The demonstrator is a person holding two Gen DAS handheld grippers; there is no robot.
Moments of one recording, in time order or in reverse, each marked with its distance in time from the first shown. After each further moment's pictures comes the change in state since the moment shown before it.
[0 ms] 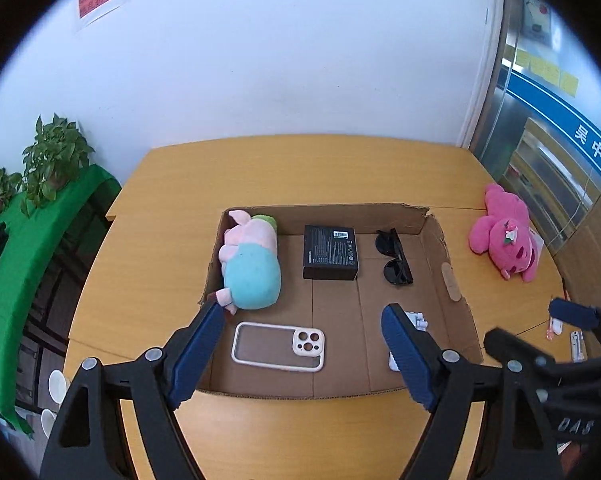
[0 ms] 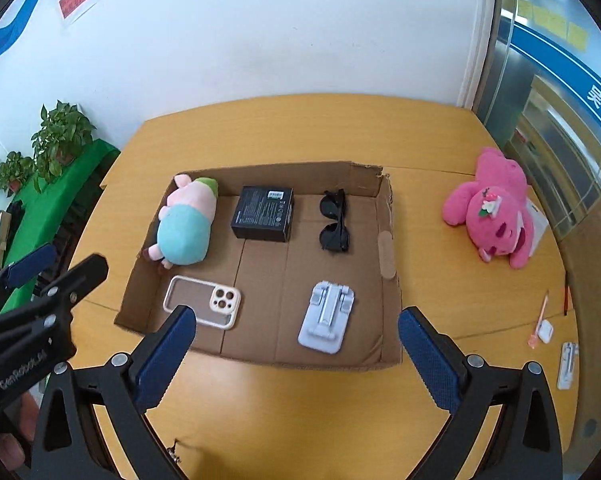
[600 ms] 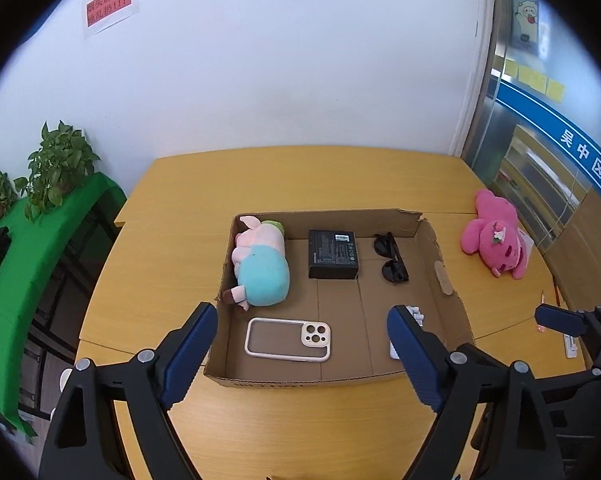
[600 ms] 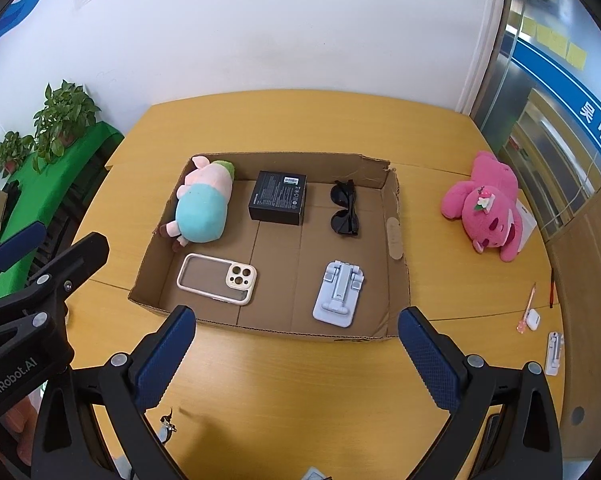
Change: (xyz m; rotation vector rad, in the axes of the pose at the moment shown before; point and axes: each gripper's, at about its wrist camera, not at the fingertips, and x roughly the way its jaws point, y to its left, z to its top) left arm -0.048 0.008 -0.022 0.017 -0.049 -0.016; right arm -0.028 0.048 -0.025 -0.038 0.019 -0.052
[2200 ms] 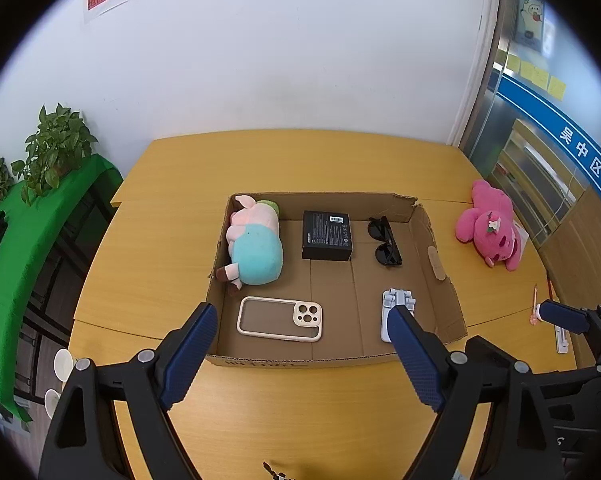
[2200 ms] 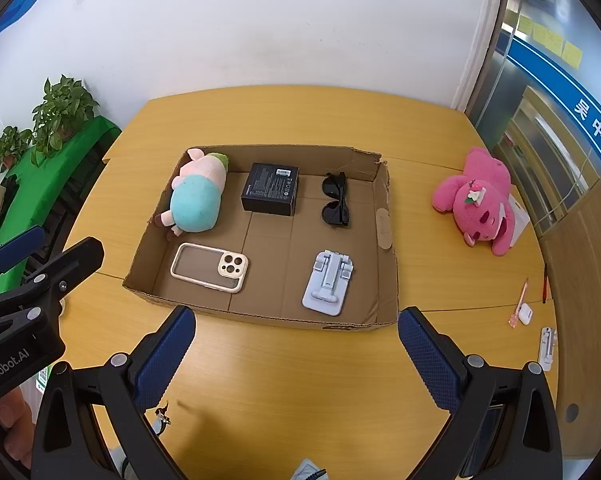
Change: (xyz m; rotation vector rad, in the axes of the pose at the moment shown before) left arm -0.003 -0.002 -0.009 -0.028 0.058 -0.011; right arm -0.008 -0.012 -0.010 -0.010 0.012 -0.012
